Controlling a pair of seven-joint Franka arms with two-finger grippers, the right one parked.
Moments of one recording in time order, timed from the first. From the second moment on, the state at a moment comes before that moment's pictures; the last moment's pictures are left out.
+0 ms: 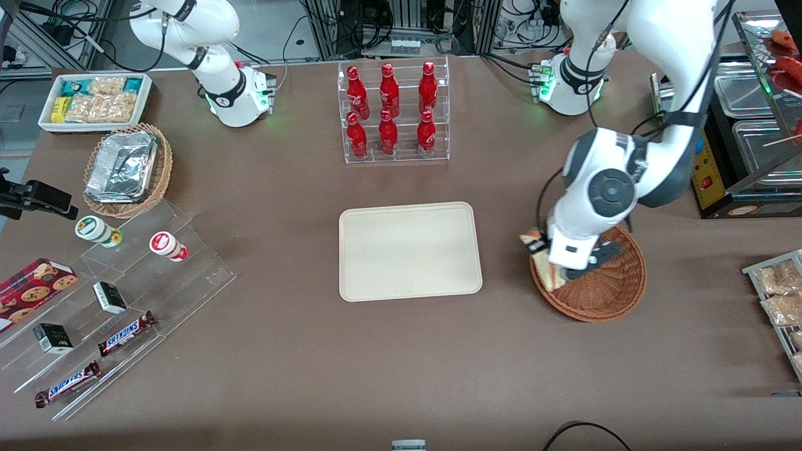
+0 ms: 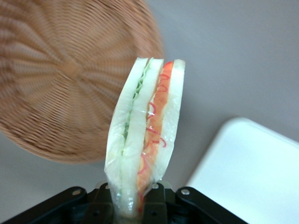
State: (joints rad) arm -0.17 0.32 -0.25 -1.88 0.03 2.07 -0.88
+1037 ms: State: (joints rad) arm -0.53 0.75 -0.32 -1.40 0.15 2.08 -1.20
